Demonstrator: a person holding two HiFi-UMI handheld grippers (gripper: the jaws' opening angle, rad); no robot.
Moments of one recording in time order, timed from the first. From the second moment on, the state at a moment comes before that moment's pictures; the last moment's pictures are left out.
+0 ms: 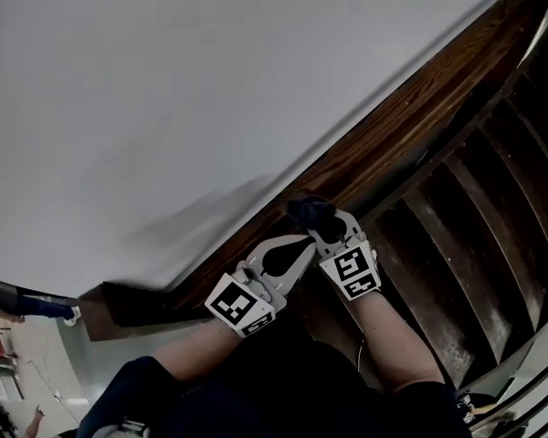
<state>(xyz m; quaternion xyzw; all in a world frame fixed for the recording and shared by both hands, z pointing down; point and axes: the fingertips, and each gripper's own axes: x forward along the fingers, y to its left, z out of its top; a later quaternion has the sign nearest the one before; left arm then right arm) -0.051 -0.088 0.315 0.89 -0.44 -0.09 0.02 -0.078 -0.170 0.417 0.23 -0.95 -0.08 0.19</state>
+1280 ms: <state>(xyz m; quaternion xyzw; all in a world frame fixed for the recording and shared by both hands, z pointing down) 0.107 -0.039 0.283 0.97 -0.21 -0.07 -0.01 0.158 -0.043 0.318 0.45 -0.89 0.03 -0.03</state>
